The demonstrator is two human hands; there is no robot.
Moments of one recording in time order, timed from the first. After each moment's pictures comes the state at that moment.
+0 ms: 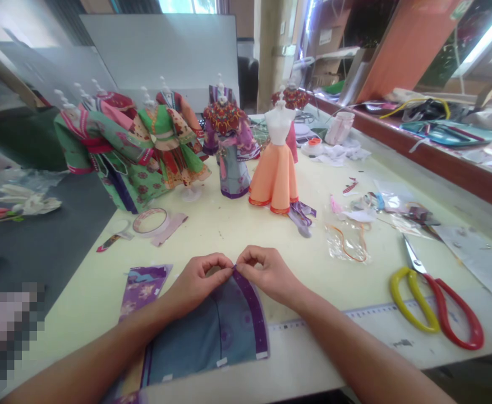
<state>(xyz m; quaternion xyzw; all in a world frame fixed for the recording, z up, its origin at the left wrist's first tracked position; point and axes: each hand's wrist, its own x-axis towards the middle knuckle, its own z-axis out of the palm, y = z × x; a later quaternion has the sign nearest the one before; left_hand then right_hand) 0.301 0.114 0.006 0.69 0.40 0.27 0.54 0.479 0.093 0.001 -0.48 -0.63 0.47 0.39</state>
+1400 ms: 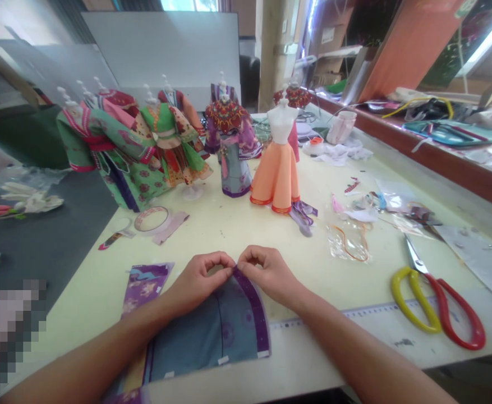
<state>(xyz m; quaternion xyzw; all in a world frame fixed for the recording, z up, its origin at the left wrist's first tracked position) 0.302 0.113 0.007 0.70 0.41 0.26 0.52 0.475 0.090 -0.001 -0.48 -0.62 0.48 0.40</state>
